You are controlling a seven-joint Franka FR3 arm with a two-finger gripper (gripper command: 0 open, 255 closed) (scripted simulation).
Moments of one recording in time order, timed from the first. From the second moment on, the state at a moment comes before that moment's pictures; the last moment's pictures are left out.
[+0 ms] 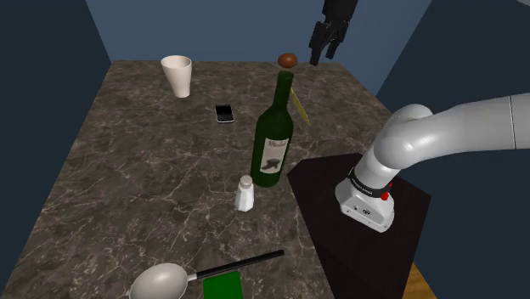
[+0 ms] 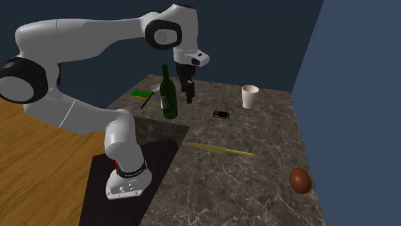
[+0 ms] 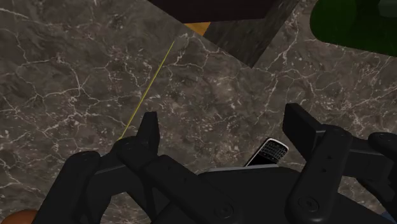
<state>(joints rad) -0.01 -0.82 0.03 -2.37 0.07 1.54 0.03</state>
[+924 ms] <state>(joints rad) -0.03 -0.50 0.21 -2.39 0.16 1.89 0.31</state>
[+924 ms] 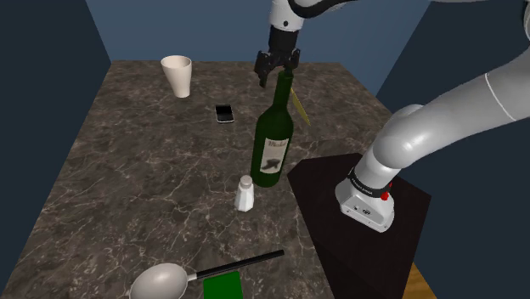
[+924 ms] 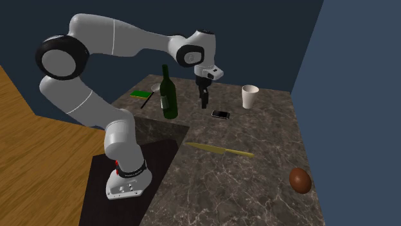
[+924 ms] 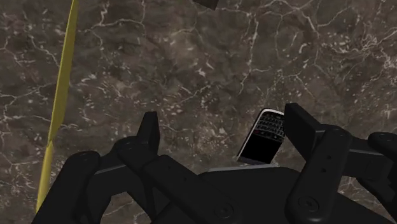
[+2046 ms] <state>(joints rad) -0.05 0.13 0.33 -2.09 0.02 2.24 0.73</state>
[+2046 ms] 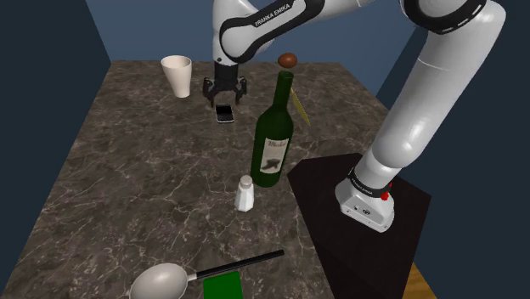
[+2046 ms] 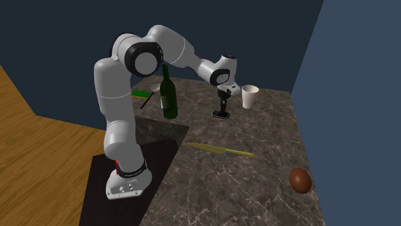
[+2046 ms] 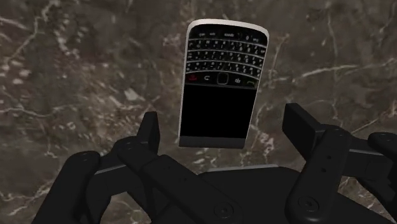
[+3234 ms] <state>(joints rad) -0.04 0.19 0.33 -2.11 0.00 2.32 0.75</state>
